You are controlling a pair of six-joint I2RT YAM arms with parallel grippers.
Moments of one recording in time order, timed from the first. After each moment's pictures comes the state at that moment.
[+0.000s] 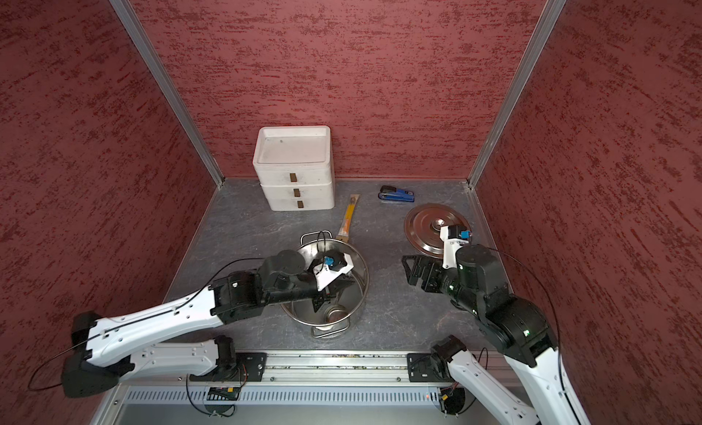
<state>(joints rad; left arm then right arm) -1.15 1.05 0.98 -0.37 0.05 0.02 0.49 0.67 1.18 -1.09 -0.02 0.59</state>
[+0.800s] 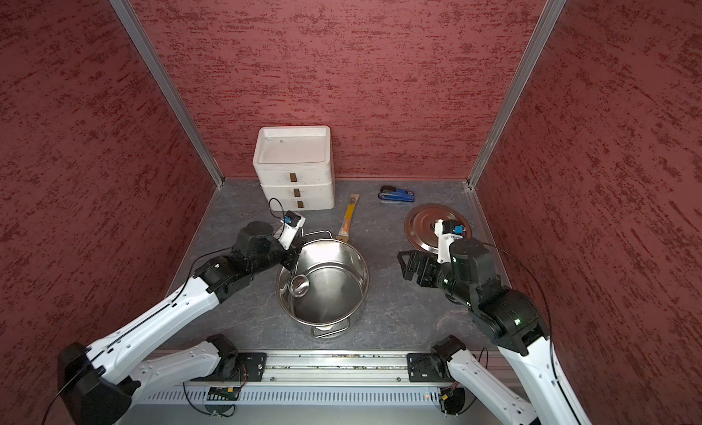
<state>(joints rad) -0.63 1.09 0.90 -0.34 0.01 0.03 0.49 0.71 1.18 -1.06 -0.04 0.59</state>
